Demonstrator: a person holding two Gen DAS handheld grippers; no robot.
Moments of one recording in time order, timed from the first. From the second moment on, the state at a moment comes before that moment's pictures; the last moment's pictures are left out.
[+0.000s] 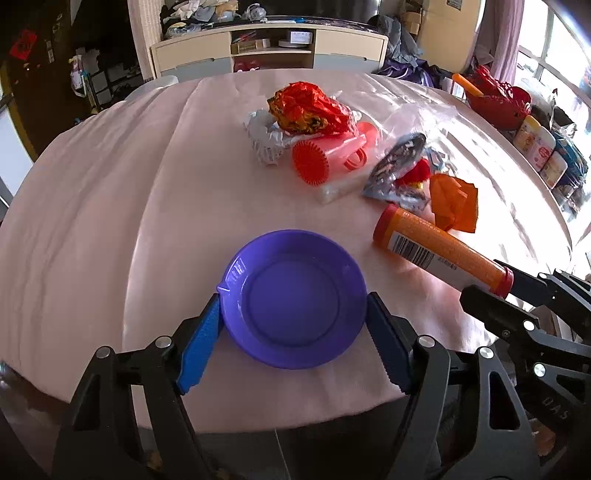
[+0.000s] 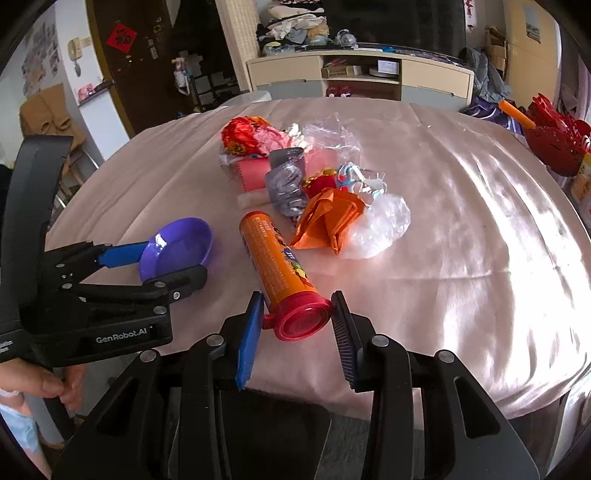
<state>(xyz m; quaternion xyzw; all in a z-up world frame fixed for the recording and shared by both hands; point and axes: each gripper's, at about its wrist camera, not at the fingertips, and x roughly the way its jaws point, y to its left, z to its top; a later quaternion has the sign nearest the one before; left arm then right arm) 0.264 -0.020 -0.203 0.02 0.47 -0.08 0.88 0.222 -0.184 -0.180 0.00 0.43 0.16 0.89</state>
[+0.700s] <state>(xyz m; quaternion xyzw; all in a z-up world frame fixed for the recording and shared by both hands) 0.131 -0.015 -0.184 -0.02 0.48 -0.10 0.87 0.120 -0.200 -0.188 0.00 0.47 0.16 0.87</state>
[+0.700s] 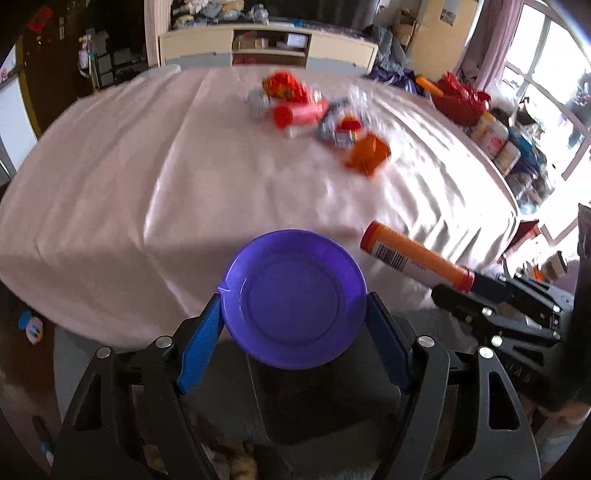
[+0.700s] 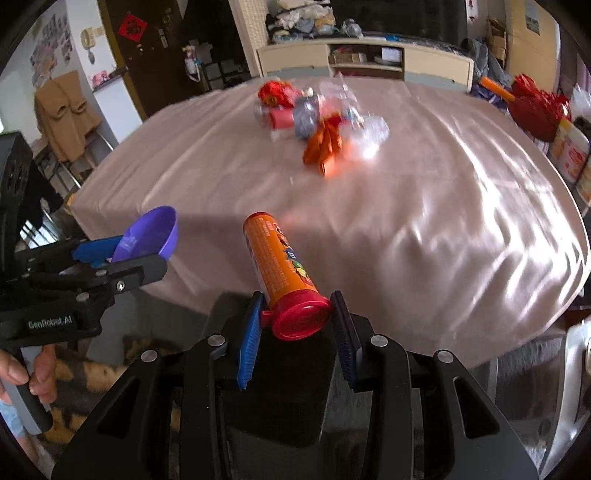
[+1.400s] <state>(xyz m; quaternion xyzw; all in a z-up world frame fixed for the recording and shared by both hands) 0.100 -0.036 -0.318 -0.02 0.60 -0.14 0.79 0.114 -0.191 -0.283 0.03 0.56 0.12 0.82</state>
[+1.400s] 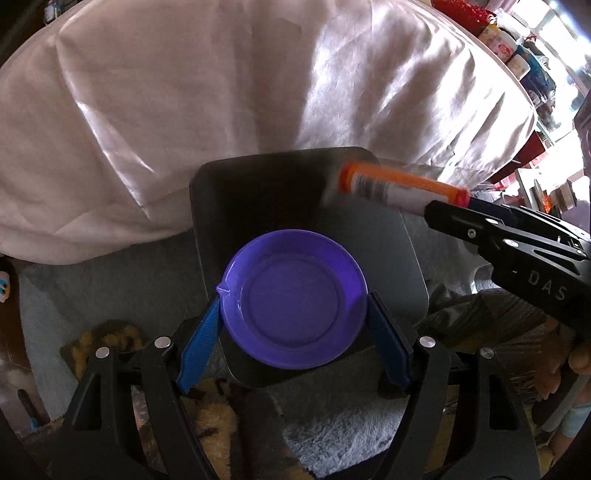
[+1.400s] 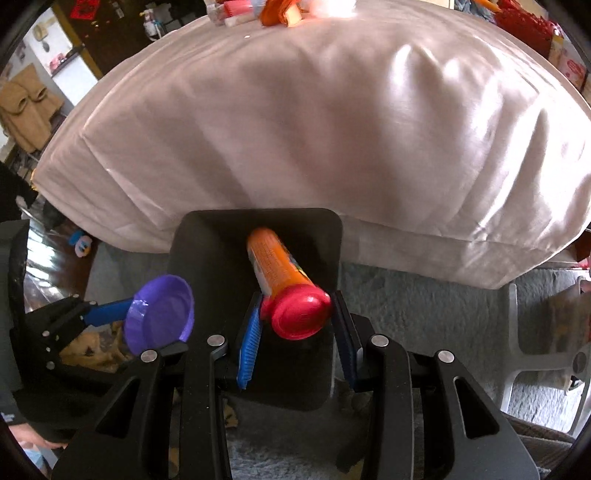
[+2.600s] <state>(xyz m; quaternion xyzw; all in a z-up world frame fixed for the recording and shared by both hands) 0.166 -0.045 -0.177 0.00 0.46 -0.12 0.88 0.200 -0.266 -0.160 0.11 0.44 0.05 0.89</state>
